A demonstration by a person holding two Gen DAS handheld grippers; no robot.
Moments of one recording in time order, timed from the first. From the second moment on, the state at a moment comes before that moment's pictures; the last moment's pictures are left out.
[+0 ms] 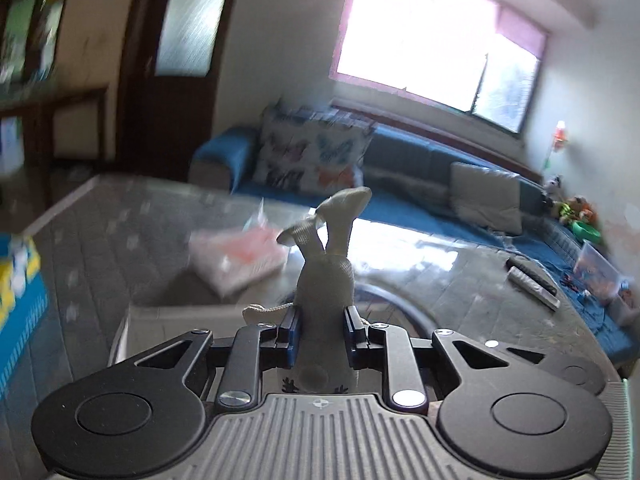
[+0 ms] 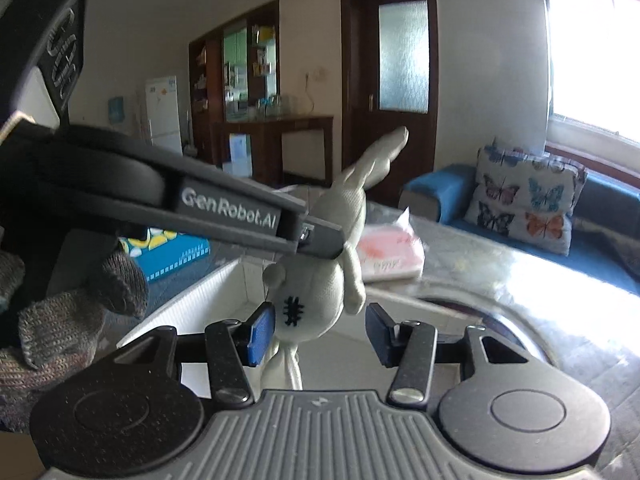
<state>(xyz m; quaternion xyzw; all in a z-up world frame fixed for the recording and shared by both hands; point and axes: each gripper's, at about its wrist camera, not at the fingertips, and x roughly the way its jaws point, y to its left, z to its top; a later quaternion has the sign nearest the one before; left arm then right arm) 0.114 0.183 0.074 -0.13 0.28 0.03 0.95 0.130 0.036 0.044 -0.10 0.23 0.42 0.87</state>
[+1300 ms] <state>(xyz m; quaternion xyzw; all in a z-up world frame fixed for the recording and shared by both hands) 0.072 0.150 0.045 -0.17 0.33 0.04 0.93 0.092 -0.025 0.018 -0.10 0.26 0.39 0.88</state>
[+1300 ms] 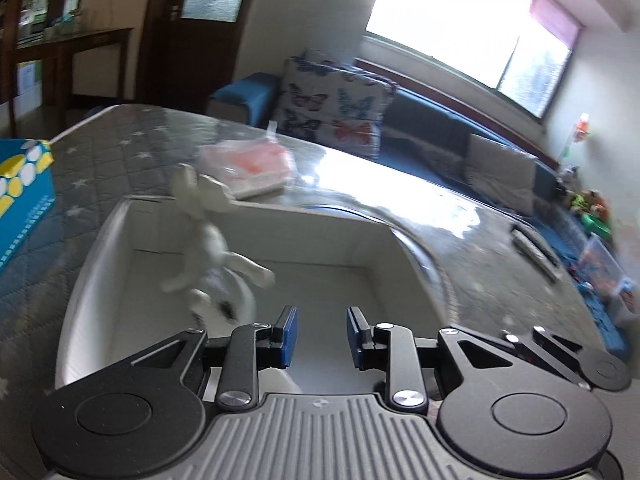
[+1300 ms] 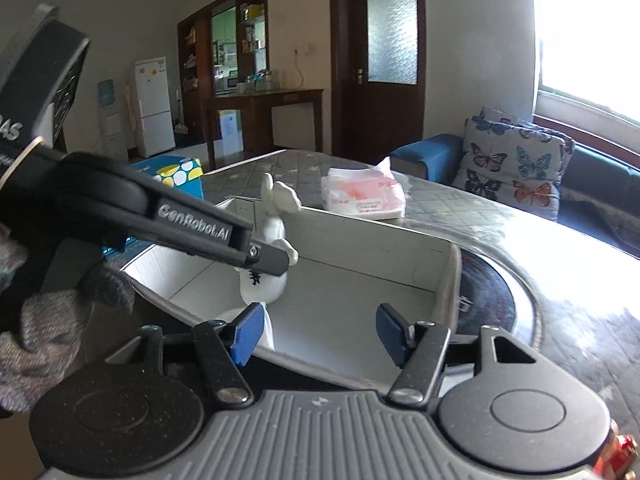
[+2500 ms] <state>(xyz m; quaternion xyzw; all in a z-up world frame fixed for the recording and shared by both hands) 0.080 0.026 -0.007 -0.21 0.39 -0.13 0.89 0.069 -0.170 -0.012 -0.04 0.27 0.22 0.93</state>
